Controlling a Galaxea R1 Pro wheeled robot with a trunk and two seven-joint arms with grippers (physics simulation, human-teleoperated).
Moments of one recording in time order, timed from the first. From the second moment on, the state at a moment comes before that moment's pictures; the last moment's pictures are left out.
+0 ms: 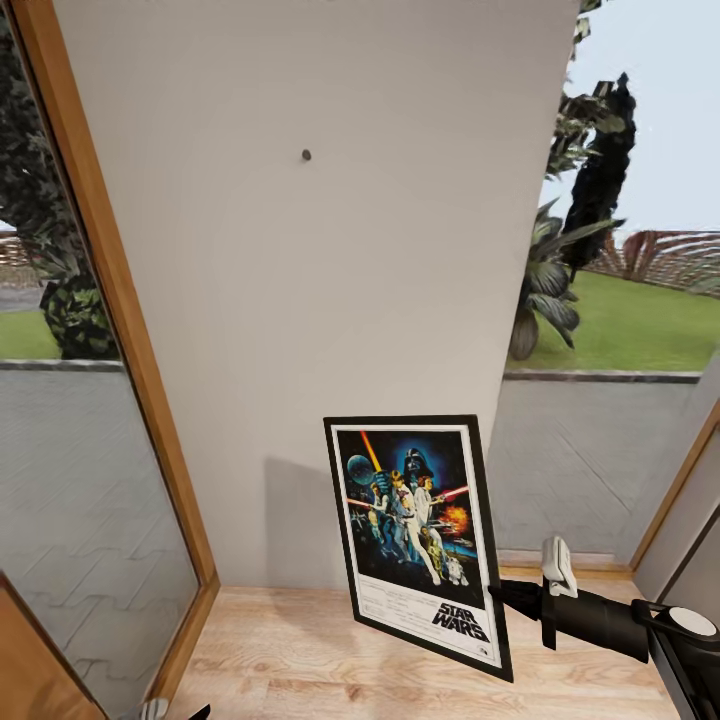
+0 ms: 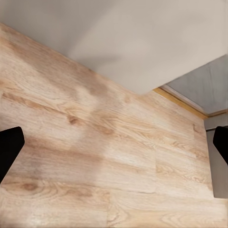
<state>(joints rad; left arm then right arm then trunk) -0.29 0.30 -0.58 -0.16 1.19 -0.18 -0.79 -0.22 -0.26 -0.27 -1.23 -0.01 0.22 1.36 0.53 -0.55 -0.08</state>
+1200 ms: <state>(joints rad) -0.29 0.30 -0.58 -0.16 1.19 -0.18 -0.79 -0.22 -0.26 -0.27 -1.24 -0.01 0.22 1.36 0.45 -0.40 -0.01</state>
